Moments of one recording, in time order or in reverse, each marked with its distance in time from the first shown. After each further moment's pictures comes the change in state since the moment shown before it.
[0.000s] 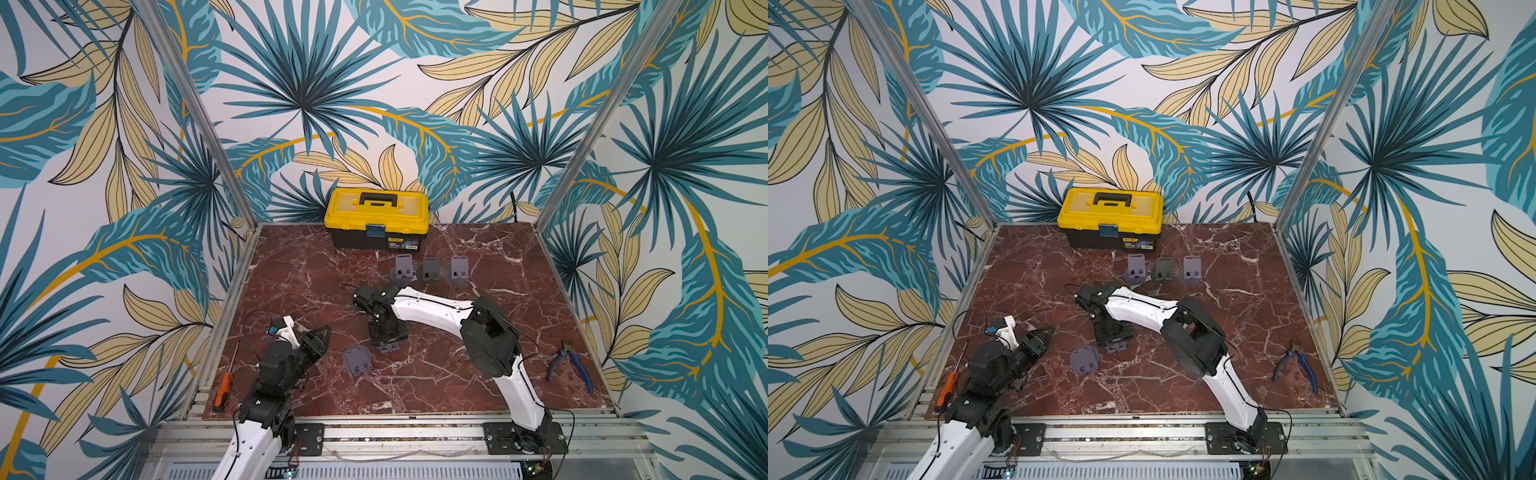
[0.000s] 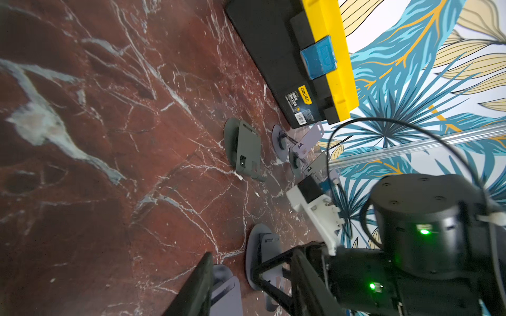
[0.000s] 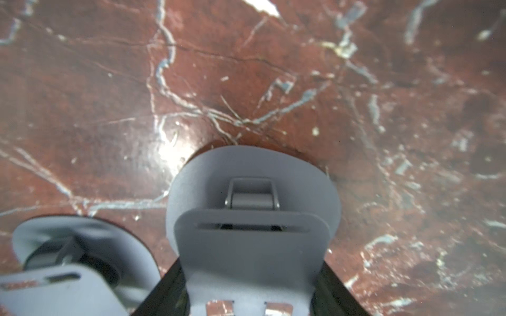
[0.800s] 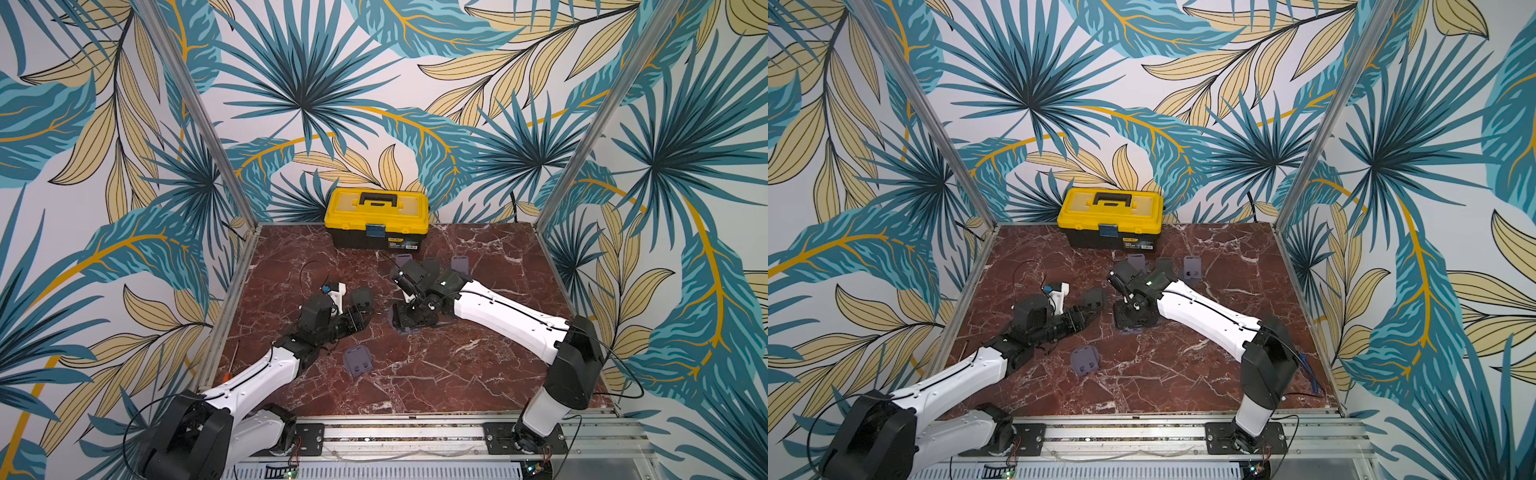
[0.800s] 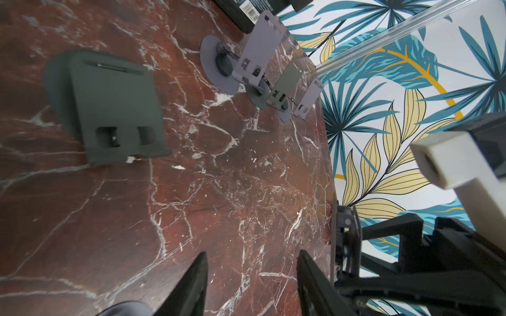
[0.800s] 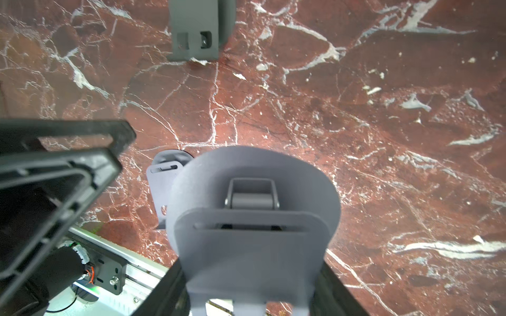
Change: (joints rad) left arm -0.253 0.753 0.409 0.251 0.142 0.156; right arm -0.083 -0.485 -0.255 0.075 -0.041 -0.031
